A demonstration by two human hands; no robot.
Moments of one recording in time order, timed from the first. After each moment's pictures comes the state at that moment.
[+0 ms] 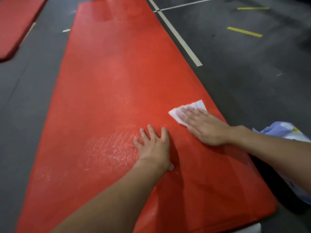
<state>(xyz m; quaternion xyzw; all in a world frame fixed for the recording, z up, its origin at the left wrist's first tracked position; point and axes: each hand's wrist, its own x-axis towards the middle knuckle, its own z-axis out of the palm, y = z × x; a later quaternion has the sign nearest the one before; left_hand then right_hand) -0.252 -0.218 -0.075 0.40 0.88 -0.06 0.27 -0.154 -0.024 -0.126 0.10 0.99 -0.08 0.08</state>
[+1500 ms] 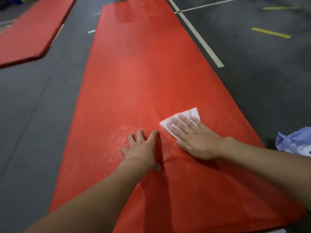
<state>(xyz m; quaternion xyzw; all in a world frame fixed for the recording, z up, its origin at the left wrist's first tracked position) -0.300 -0.294 -0.065 0.31 0.91 -0.06 0.25 -0.199 -0.107 -0.128 0.03 0.99 -0.08 0.08</state>
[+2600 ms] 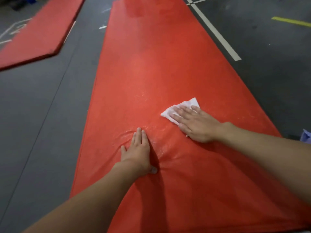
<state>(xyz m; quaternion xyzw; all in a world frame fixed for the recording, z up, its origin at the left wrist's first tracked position) -0.329 -0.344 -0.073 0.30 0.90 -0.10 0.29 -0.250 -0.113 -0.116 0.03 0.99 -0.08 0.10</state>
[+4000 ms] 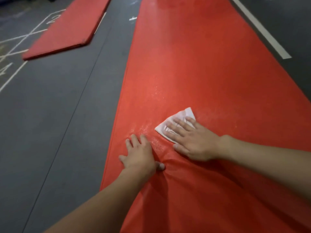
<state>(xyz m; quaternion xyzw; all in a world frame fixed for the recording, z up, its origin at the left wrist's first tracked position) -0.354 -0.409 -0.073 0.13 0.96 -0.02 0.24 -0.299 -0.216 -0.125 -0.12 0.99 -0.06 0.09</state>
